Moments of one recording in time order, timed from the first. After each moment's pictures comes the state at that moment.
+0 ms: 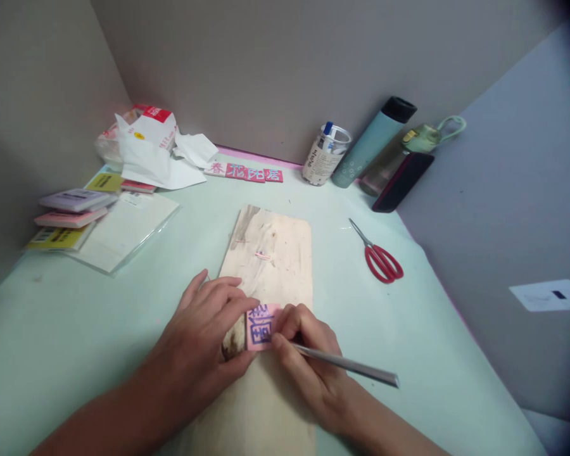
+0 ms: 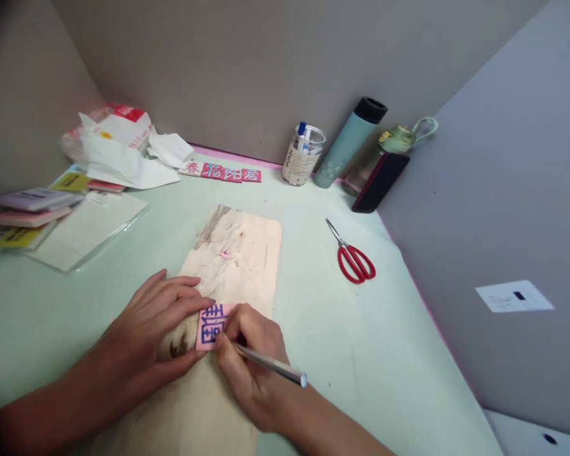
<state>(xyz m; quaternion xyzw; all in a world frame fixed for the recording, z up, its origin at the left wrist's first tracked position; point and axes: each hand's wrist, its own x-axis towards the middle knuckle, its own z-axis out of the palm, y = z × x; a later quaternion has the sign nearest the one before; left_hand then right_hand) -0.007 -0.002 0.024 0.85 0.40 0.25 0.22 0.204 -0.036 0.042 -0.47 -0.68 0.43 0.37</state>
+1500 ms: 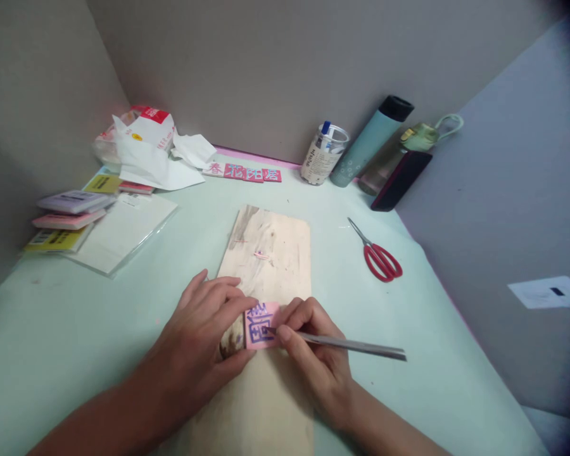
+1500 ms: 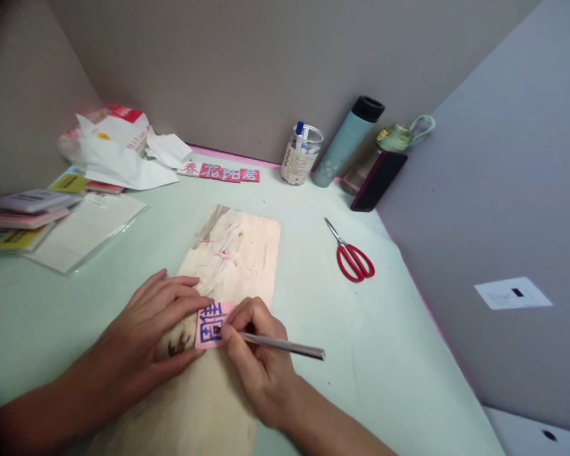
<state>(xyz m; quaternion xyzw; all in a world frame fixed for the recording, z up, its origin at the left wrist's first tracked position) -0.007 -0.001 0.024 0.85 0.40 0.25 0.24 0.200 -0.038 0.031 -0.45 -0.57 0.48 0.48</state>
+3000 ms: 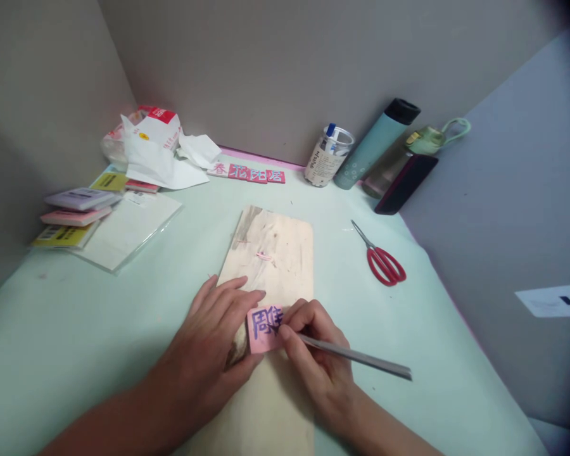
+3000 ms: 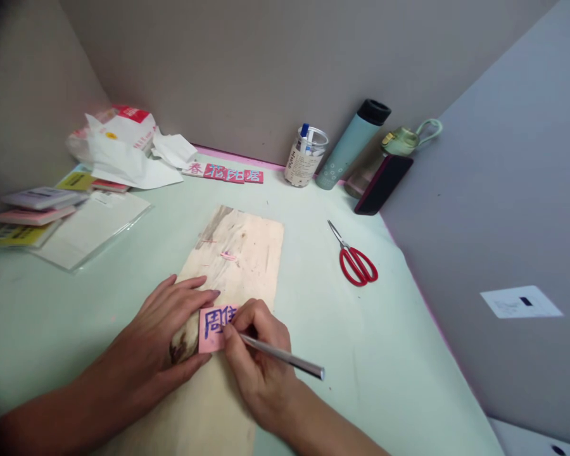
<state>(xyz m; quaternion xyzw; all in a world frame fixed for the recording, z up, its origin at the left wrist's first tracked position) 0.003 -0.013 0.019 0.84 0.41 0.26 0.24 0.200 -0.039 0.029 -0.49 -0.61 0.41 0.46</state>
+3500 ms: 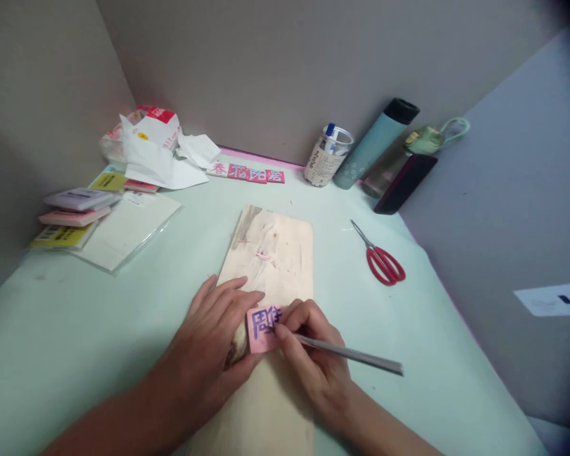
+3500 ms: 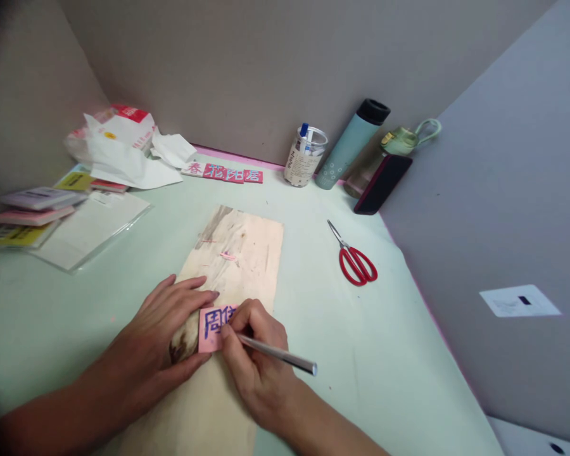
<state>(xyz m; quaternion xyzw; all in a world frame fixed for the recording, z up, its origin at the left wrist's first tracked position) 0.004 -0.011 0.018 0.84 0.41 0.27 0.23 0.200 -0.038 0.025 -0.50 -0.62 0.41 0.44</state>
